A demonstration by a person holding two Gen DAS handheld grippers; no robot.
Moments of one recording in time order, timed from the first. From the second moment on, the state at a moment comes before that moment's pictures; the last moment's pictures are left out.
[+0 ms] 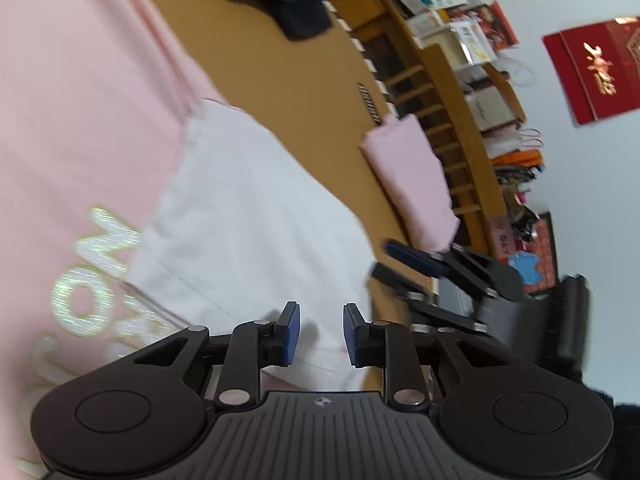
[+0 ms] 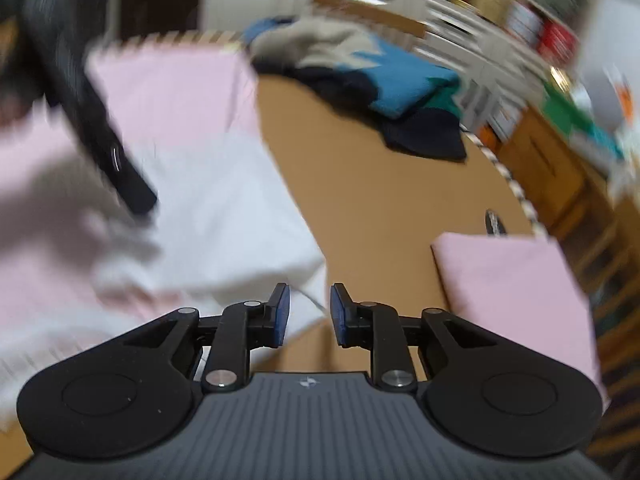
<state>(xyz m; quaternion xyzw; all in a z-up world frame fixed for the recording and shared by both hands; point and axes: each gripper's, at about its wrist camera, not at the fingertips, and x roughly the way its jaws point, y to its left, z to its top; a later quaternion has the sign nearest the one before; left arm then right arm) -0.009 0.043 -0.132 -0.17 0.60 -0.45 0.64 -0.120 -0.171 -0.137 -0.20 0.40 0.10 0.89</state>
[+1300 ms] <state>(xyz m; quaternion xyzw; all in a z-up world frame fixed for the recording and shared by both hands) -0.034 0.033 -0.120 -0.12 0.59 -0.38 0.70 -0.107 -0.213 -0.111 -0.05 0.39 0.11 0.91</state>
